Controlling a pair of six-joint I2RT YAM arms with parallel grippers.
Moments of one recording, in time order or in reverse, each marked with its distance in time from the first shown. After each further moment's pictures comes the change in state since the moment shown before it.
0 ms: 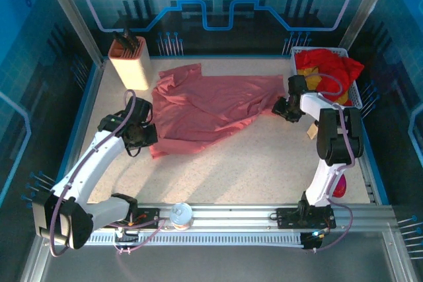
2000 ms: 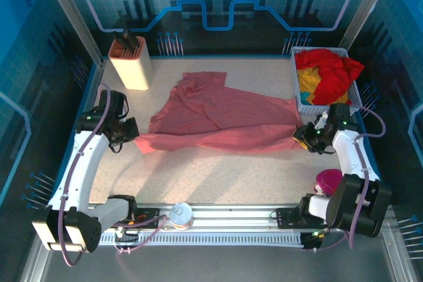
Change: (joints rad) left arm 0.245 -0.047 0.114 -0.127 0.030 0.123; right arm -0.309 -0.669 -0.425 -0.332 -0.354 -0.098
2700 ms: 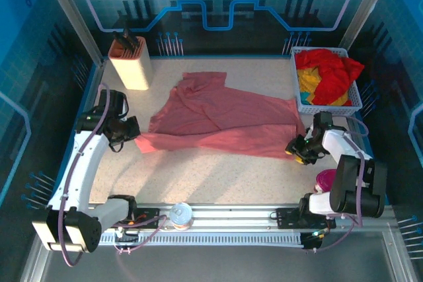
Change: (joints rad) left arm 0.001 0.000 -0.001 0.023 0.048 0.000; right arm 0.109 0.152 -0.110 0.084 0.134 0.026
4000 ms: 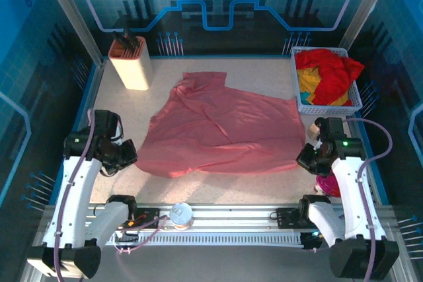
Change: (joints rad) left arm 0.000 -0.209 -0.020 -0.363 0.121 -0.136; right arm 0.085 -0.523 0.154 -0.586 0.153 0.121
